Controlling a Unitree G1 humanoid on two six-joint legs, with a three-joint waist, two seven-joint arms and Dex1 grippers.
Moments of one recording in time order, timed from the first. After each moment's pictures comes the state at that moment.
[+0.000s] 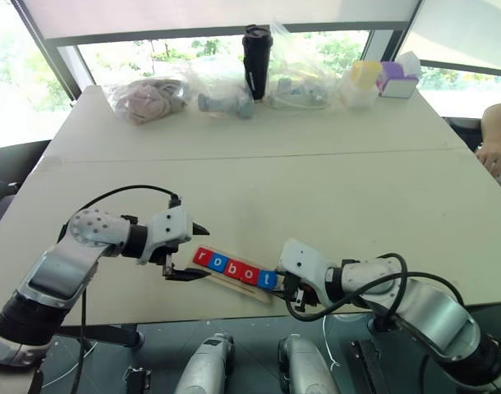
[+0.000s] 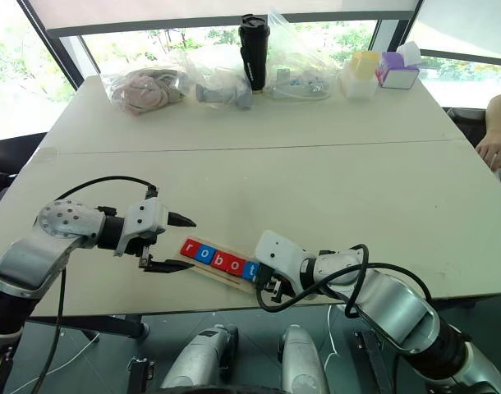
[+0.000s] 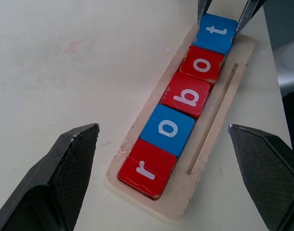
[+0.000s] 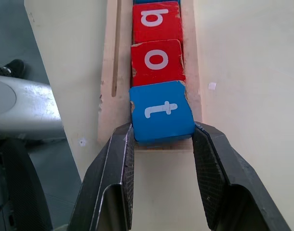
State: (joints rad) left arm -0.35 0.88 -0.16 -0.28 -0.27 0.43 -1.21; right arm -0.32 -0.72 0.42 -0.76 0.36 1.14 0.58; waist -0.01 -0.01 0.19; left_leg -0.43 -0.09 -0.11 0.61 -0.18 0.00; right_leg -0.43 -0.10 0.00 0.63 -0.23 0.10
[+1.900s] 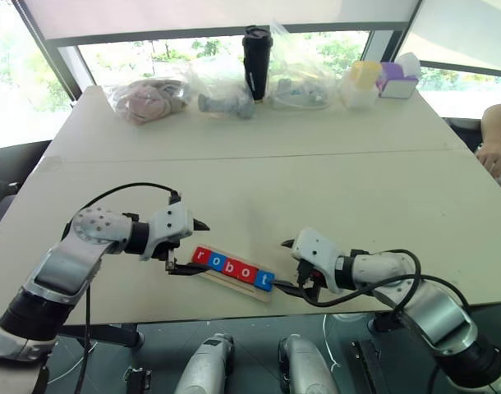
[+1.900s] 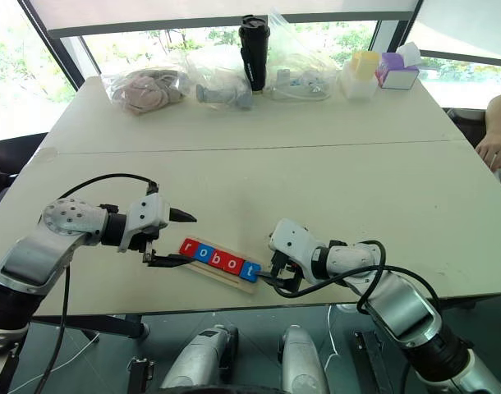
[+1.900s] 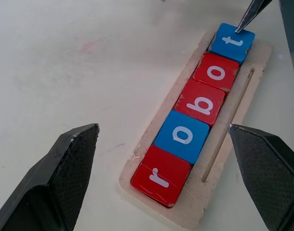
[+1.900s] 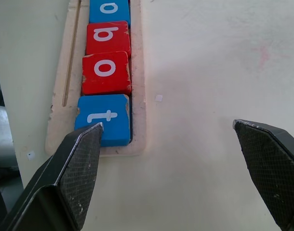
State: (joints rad) left arm -0.37 0.86 -0.17 -0.23 -0.27 0.41 -1.18; right arm -0.22 -0.70 0.32 -0.56 0.24 0.75 0.69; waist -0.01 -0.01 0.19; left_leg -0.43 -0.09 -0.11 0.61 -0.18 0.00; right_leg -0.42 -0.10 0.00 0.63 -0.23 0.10
